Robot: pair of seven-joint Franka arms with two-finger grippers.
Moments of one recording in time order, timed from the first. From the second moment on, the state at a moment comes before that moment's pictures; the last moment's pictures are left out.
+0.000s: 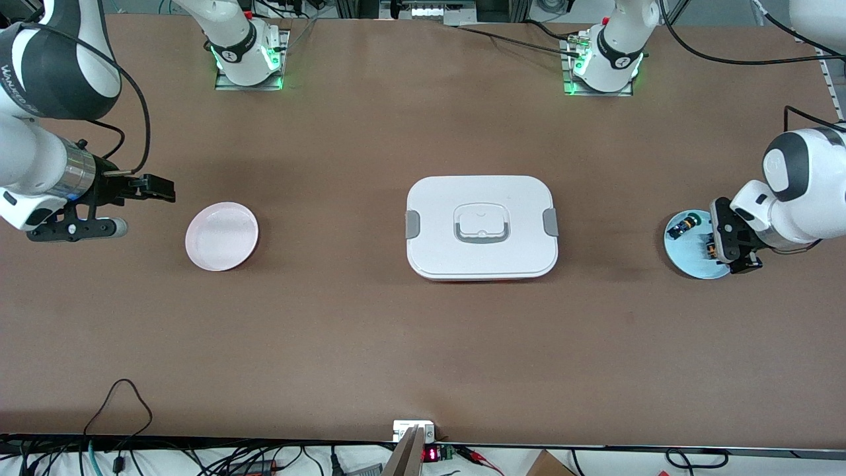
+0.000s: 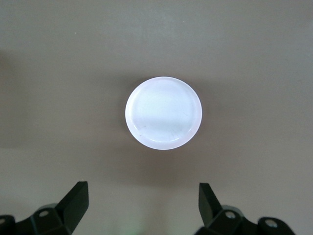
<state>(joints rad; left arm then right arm) 0.26 0.35 -0.04 -1.93 0.08 2.17 1.75 0.11 0.21 -0.06 -1.58 0.01 1.60 -0.03</state>
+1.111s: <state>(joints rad) 0.45 0.52 -0.03 -2.01 0.08 2.40 1.92 0.12 0.21 -0.05 -1.58 0.21 1.60 -0.03</state>
